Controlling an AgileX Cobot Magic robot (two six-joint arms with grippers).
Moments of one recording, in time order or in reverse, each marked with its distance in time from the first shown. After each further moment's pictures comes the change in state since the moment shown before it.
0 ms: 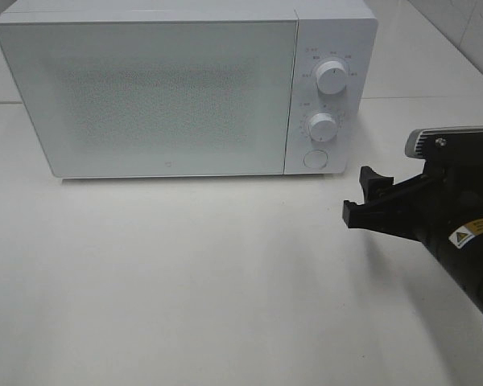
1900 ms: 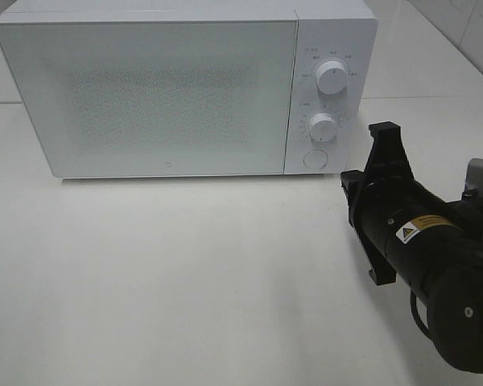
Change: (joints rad) left arm 0.000 0.000 0.000 0.000 0.000 0.000; right arm 0.138 0.047 -0.115 0.127 0.076 1.437
